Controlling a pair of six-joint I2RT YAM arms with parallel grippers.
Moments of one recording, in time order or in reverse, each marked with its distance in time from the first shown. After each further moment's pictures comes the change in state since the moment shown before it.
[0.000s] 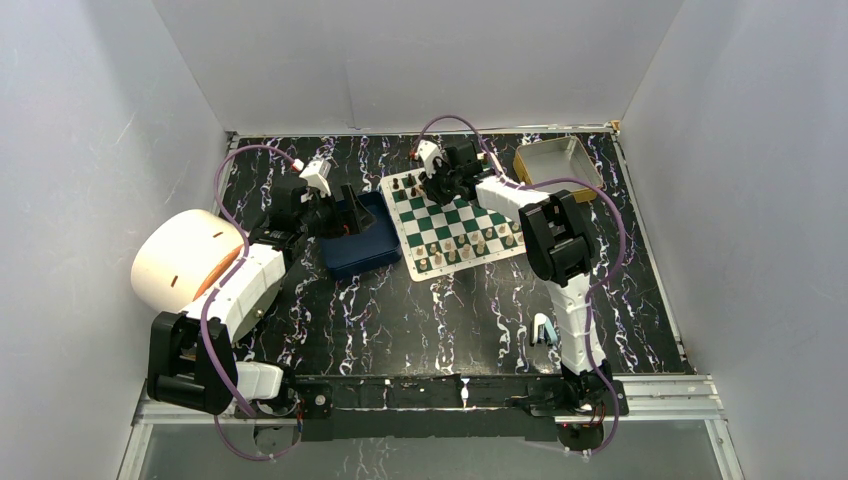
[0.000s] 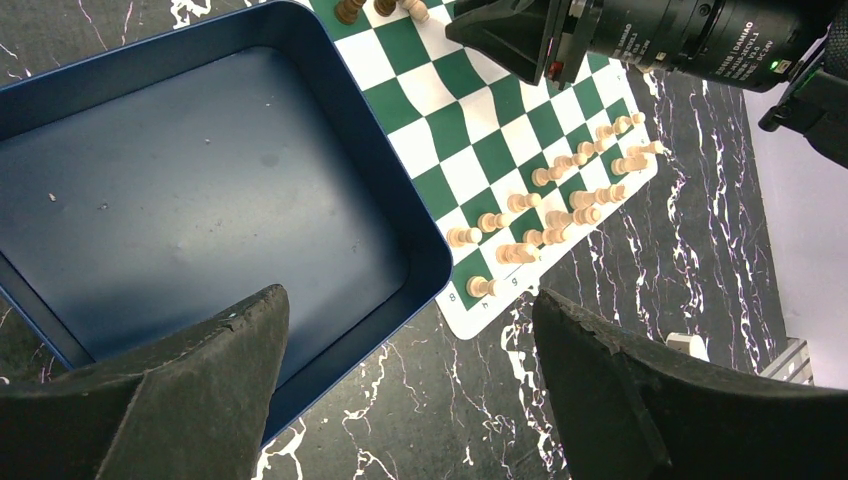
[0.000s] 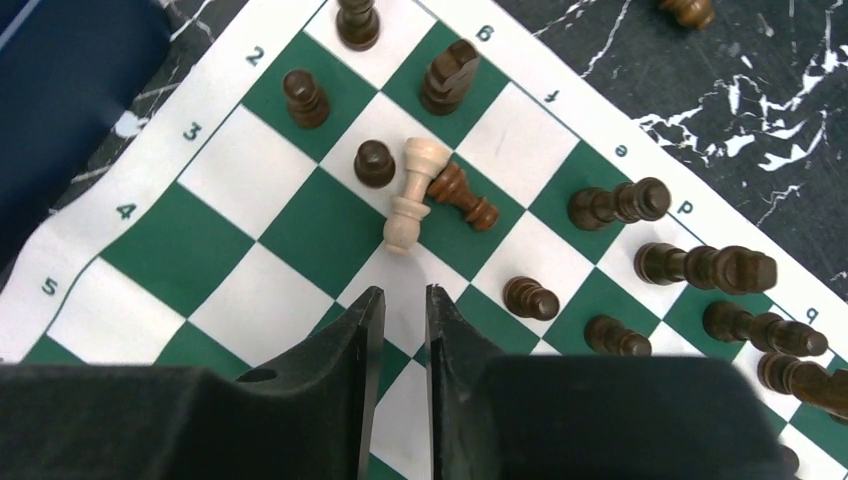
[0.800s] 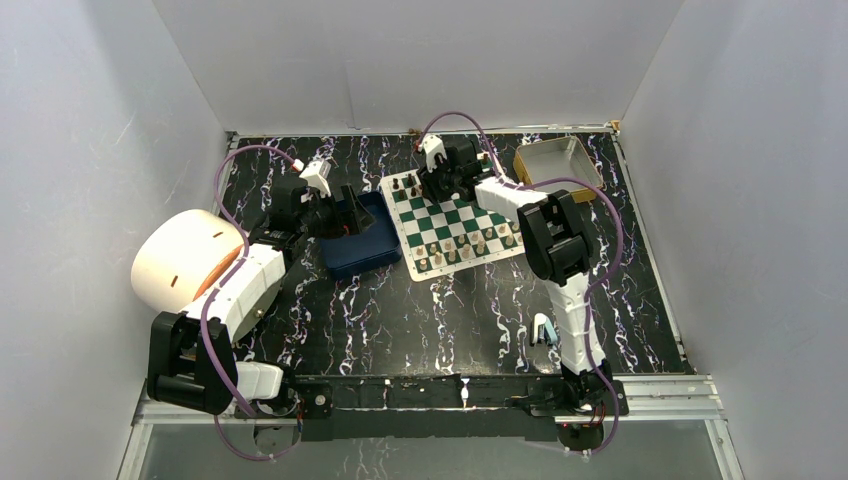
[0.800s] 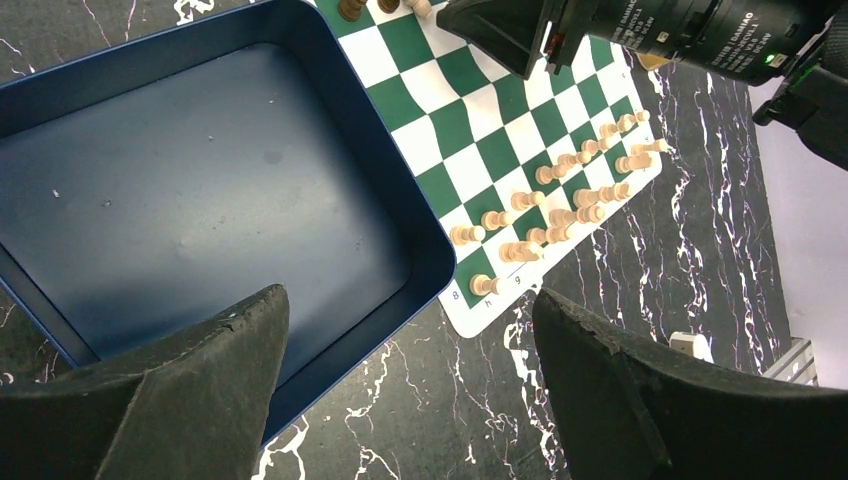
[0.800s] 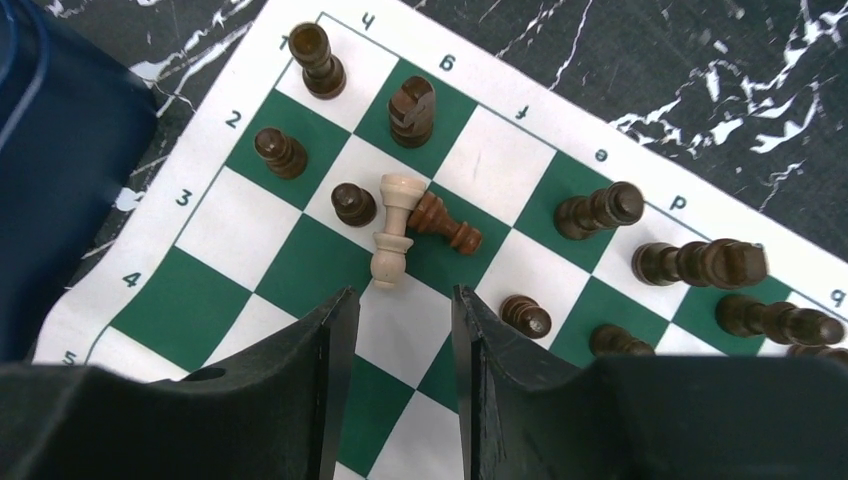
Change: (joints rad) left arm 0.000 0.000 0.000 -0.006 -0.004 0.004; right arm 0.000 0.010 0.000 0.090 0.041 0.183
